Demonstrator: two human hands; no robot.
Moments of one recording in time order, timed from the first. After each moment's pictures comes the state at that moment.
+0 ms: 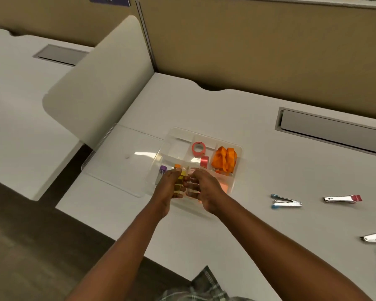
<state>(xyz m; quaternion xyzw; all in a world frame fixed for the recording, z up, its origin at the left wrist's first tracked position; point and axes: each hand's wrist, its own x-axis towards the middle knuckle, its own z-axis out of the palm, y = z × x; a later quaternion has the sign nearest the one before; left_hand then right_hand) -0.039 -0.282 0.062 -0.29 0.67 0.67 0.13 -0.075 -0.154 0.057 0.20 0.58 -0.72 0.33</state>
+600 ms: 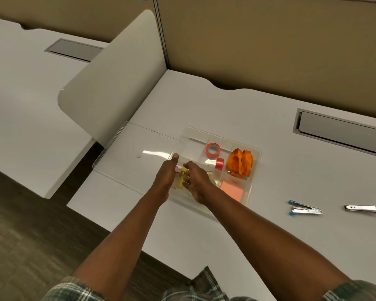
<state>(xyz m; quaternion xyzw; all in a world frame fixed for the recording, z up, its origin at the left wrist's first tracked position) -0.081 -0.336 0.058 -0.33 0.70 0.62 0.12 -0.103 -0.234 0.050 0.22 0.57 -0.70 0.36</state>
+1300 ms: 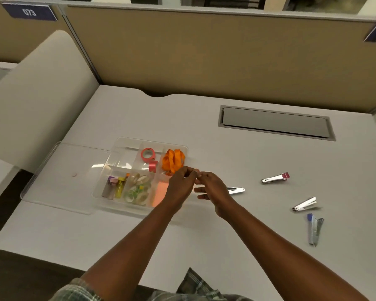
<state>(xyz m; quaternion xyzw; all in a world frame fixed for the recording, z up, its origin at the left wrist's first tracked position) -0.071 -0.101 0.063 -0.13 0.79 0.58 0.15 -0.061 0.020 0.059 0.22 0.67 -0.67 0.22</state>
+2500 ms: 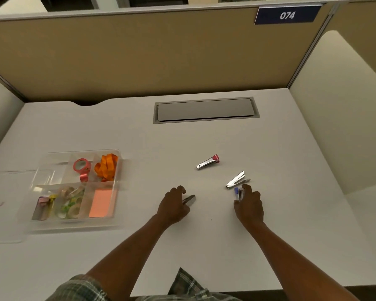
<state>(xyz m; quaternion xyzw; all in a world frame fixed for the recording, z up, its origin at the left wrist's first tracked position) -0.010 0.063 -0.005 0.12 0.94 0.21 0.25 0.067 0.294 -0.017 0.36 0.88 -0.29 0.09</state>
